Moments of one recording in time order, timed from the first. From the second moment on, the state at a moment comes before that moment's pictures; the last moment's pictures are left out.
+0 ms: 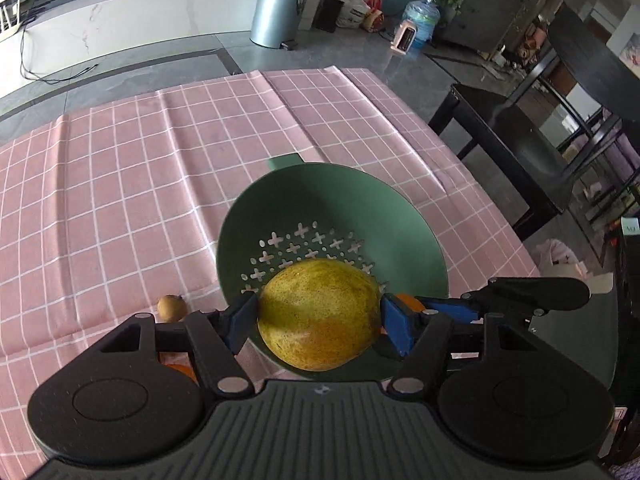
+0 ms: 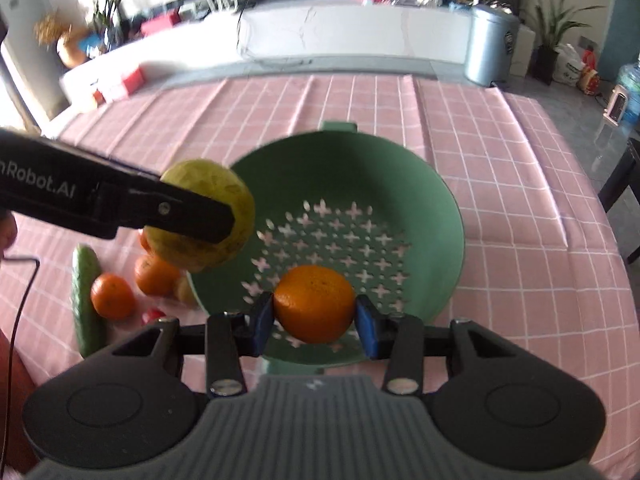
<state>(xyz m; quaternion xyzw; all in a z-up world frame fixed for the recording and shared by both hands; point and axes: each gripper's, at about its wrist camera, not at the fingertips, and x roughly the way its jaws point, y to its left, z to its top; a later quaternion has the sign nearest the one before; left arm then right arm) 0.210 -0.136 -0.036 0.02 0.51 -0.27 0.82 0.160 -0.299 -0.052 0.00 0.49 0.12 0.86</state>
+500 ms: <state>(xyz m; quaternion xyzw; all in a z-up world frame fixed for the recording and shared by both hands) 0.230 -0.182 -0.066 0.17 0.56 -0.27 0.76 0.189 -0.293 -0.080 -0.09 0.55 0.19 0.81</state>
